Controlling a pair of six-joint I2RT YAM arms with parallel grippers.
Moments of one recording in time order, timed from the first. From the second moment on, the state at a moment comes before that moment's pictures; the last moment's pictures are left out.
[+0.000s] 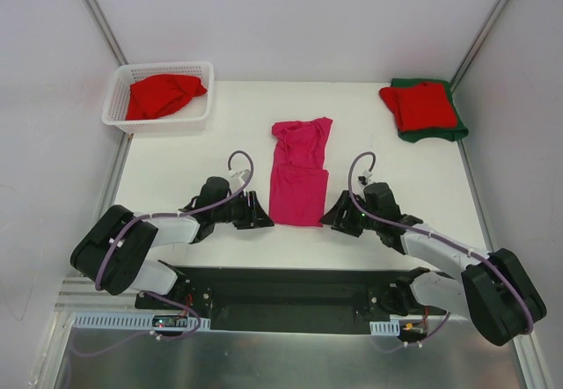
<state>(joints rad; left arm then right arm) -0.52 1.39 0.34 0.42 0.57 -0.72 0.52 1.11 0.35 0.03 -0.30 0.87</state>
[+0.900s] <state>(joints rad) -0.44 1.60 0.45 0.50 0.58 -0.67 0.51 1.16 0.35 0.08 -0.34 0.87</state>
